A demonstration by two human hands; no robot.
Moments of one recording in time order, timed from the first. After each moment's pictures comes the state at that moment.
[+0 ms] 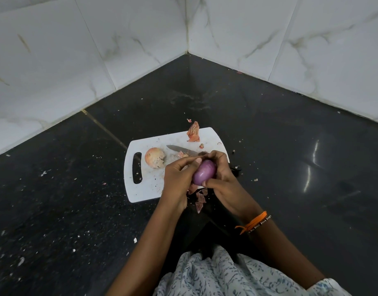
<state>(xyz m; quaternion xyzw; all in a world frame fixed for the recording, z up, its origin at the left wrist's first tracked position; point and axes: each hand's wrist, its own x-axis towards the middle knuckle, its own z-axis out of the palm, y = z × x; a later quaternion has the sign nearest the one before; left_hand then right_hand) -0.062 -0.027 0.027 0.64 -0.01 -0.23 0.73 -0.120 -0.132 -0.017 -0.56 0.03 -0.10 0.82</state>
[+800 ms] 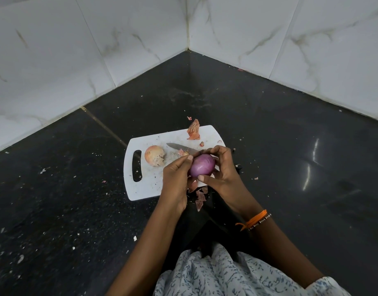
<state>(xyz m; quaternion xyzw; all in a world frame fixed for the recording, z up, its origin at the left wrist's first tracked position) -0.062 -0.025 0.020 0.61 0.04 -0.26 0.75 -0.120 -0.135 -0.014 -0.70 0.07 -0.15 0.70</state>
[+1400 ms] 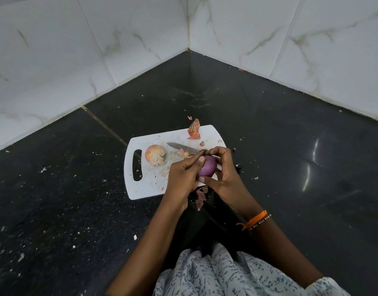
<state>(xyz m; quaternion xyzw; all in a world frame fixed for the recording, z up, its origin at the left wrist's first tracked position) -0.063 -0.029 0.019 0.65 -0.04 -0.25 0.71 -0.119 -0.139 -0.022 -0.75 0.07 -0.15 0.64</state>
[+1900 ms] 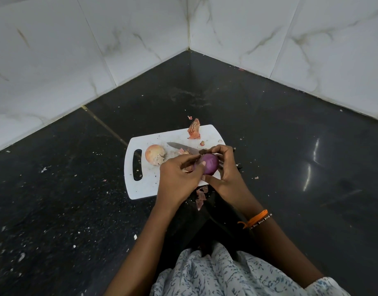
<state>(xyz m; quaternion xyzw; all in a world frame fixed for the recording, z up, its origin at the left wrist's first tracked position) -0.061 -0.014 0.023 0.79 -0.18 -0.09 0.59 -0.120 -0.138 -0.015 -0.75 0.08 -0.18 0.64</state>
